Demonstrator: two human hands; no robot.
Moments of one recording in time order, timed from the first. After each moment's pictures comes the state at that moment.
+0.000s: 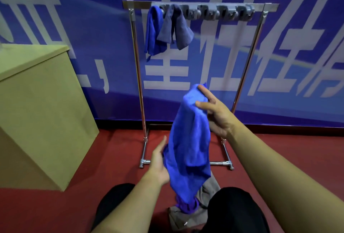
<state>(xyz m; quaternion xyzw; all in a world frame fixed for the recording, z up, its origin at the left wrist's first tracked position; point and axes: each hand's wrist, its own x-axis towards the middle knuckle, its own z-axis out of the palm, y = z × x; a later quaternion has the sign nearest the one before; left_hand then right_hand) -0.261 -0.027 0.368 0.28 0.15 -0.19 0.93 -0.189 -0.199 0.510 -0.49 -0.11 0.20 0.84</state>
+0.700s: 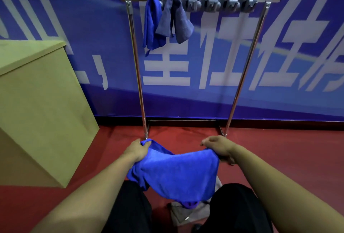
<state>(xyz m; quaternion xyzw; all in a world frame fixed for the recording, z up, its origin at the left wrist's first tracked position) -0.223 0.078 0.346 0.88 0.24 -0.10 0.40 -0.187 -0.242 0.375 -0.84 0.02 0.24 0.49</state>
